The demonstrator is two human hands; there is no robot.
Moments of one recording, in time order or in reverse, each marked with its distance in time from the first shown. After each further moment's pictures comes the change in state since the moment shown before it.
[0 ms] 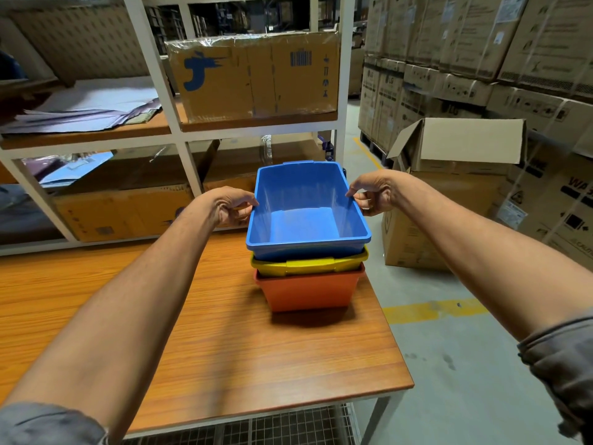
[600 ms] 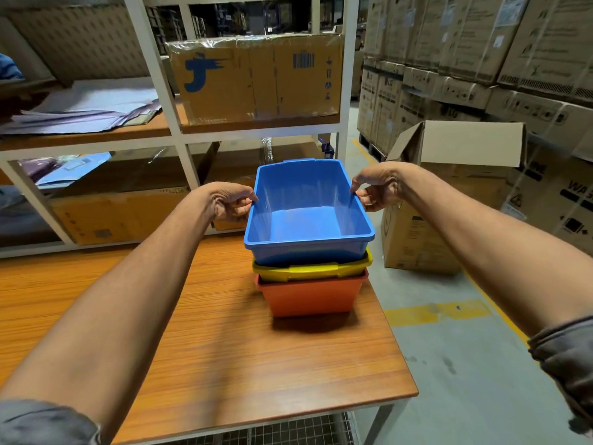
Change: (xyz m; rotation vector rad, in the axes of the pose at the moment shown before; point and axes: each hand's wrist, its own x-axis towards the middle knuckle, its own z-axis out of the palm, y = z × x) left_hand 0.001 0.015 -0.010 -0.014 -0.103 -0.027; right_hand 0.009 -0.021 -0.010 -0.072 -0.074 -0.014
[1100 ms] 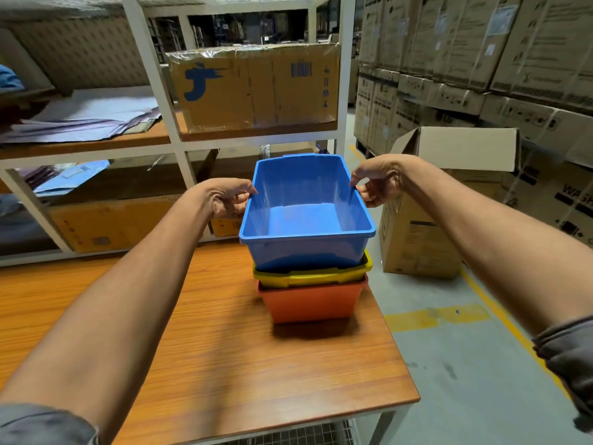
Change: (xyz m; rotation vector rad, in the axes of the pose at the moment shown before) left_hand -0.017 0.015 0.001 -0.085 -0.059 0.061; right_hand -0.018 -0.019 -0.004 -0.030 -0.021 -0.037
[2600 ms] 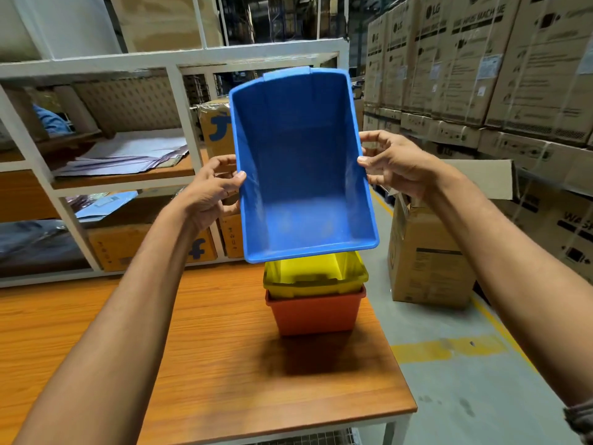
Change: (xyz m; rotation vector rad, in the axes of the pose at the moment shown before) left_hand -0.122 0.010 -0.013 -0.070 -0.002 0.614; right_hand -0.116 -0.004 -0.017 0.235 -0.107 -0.791
